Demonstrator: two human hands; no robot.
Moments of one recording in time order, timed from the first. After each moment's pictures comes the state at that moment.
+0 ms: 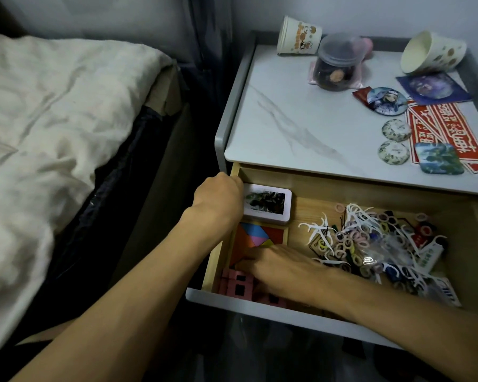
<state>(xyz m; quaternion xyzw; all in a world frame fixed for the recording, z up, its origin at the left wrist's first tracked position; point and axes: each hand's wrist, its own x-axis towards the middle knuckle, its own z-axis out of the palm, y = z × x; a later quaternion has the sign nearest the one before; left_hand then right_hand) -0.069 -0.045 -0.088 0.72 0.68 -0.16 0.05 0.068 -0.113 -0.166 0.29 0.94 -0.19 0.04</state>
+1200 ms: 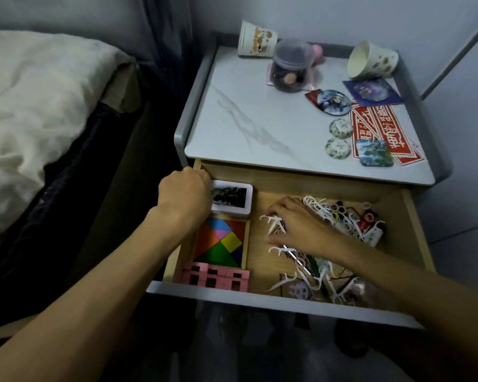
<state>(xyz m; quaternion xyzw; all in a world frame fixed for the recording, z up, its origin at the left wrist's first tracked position) -0.054 -0.064 -0.077 0.75 0.65 -0.12 -0.03 0.175 -0.085 -0.158 0.56 0.81 -0.20 0.02</state>
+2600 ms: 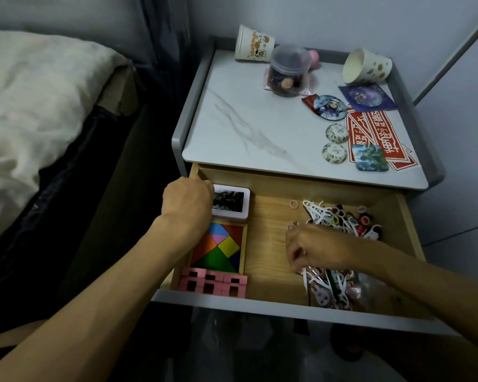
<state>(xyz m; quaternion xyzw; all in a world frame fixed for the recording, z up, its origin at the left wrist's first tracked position) -0.049 -0.066 -0.082 0.77 0.63 -0.13 -0.06 0.210 -0.098 -0.142 0.43 0.84 -0.29 0.15</state>
